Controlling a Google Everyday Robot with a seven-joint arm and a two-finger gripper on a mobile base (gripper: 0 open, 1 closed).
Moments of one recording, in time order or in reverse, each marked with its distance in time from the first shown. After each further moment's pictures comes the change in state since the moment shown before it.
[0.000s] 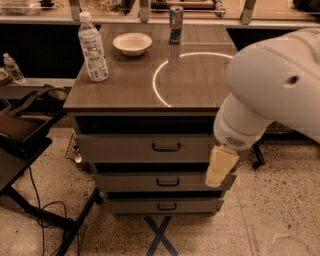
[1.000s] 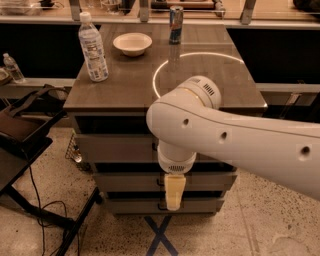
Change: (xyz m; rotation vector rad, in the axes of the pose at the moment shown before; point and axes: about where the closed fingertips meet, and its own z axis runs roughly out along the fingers) arm -0.083 0.069 0.096 -0.130 0.032 -0.309
